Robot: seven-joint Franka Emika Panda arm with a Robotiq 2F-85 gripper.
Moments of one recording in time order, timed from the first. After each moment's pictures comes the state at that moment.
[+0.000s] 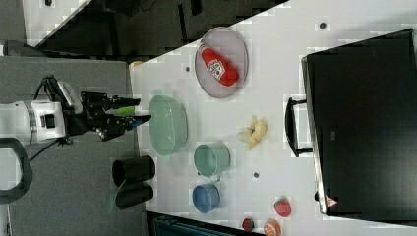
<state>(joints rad) 0.01 -0.03 -0.01 -1.76 -0.02 0.19 0.08</state>
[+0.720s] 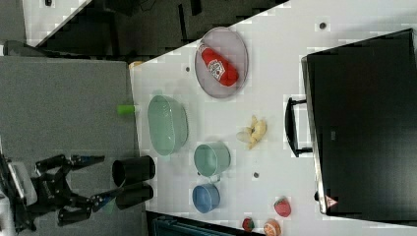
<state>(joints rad) -0.01 -0.42 0.00 -1.93 -0.03 0.04 0.09</state>
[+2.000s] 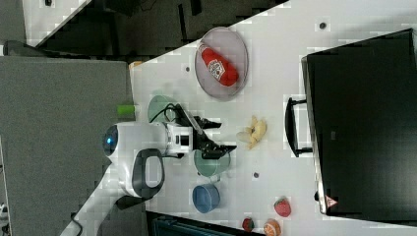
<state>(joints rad) -0.02 0.09 -0.02 -2.37 -0.03 0.81 0.09</state>
